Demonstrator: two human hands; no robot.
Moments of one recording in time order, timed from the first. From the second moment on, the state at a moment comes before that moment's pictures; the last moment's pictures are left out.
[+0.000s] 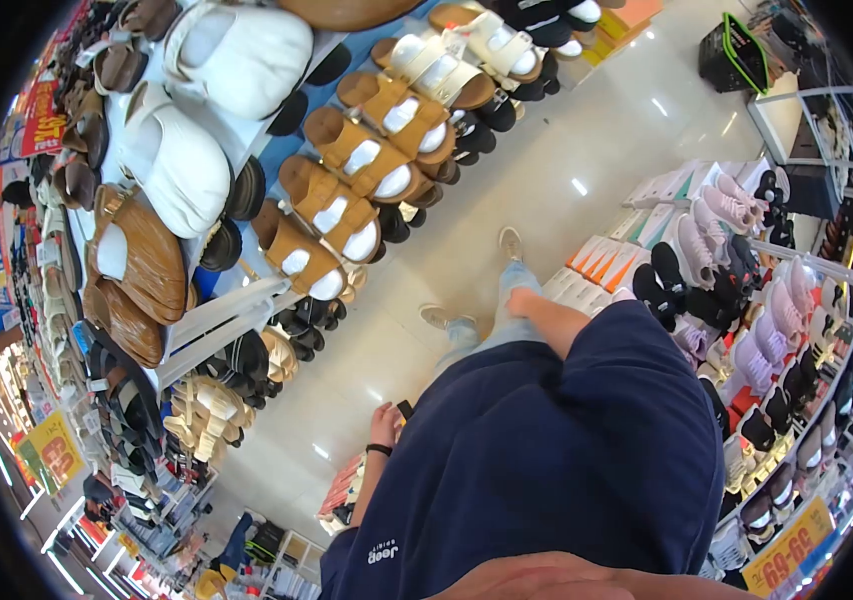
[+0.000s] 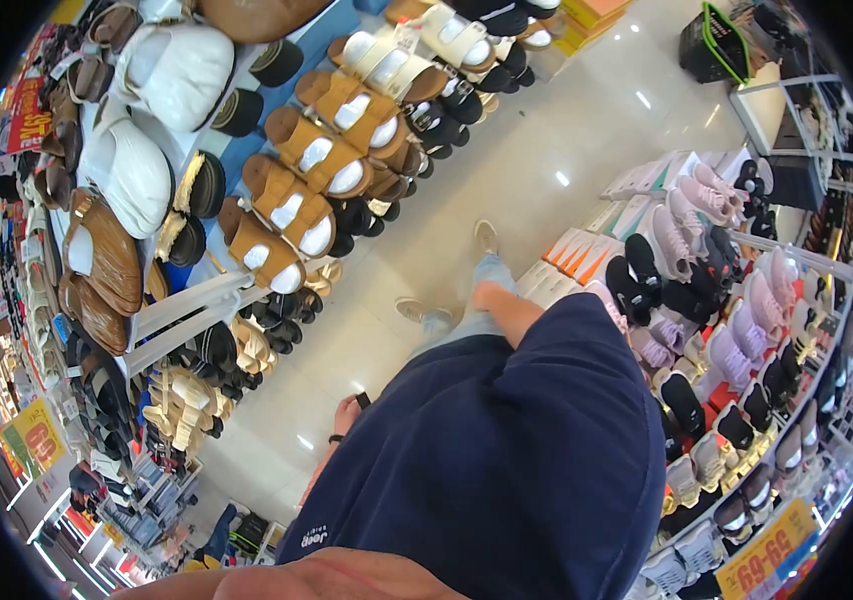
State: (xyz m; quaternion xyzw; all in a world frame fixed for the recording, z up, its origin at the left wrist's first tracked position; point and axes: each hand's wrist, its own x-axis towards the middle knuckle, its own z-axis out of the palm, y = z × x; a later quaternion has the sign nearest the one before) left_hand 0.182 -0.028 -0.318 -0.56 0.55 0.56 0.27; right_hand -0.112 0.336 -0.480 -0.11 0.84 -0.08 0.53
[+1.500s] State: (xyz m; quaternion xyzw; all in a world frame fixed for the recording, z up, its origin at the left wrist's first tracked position) left_hand -0.125 0.034 -0.386 -0.34 0.74 0.49 0.29; right_hand -0.313 0.506 -0.398 -0.06 0.88 -0.17 0.43
